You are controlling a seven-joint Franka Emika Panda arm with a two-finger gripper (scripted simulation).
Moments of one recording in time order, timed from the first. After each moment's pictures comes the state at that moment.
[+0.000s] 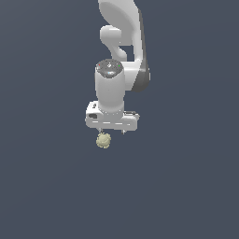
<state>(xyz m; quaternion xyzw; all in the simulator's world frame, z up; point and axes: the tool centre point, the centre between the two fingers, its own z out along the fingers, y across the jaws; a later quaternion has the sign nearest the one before) 0.015 -0.032 0.161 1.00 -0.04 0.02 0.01</state>
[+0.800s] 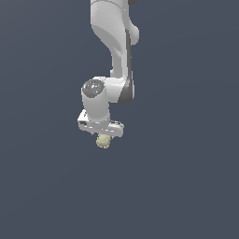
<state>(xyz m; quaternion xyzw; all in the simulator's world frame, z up) -0.010 -0.083 0.089 0.99 -0.10 0.00 0.00</state>
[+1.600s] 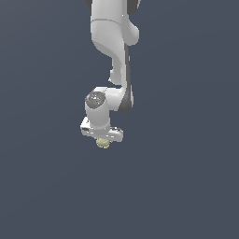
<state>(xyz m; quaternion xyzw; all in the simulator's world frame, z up) -0.011 -0.084 0.040 0.99 -0.10 0.00 0.00</state>
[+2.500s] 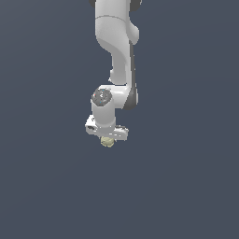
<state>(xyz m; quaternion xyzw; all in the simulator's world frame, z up) -0.016 -0.061 0.047 0.99 -0.10 0.00 0.00</state>
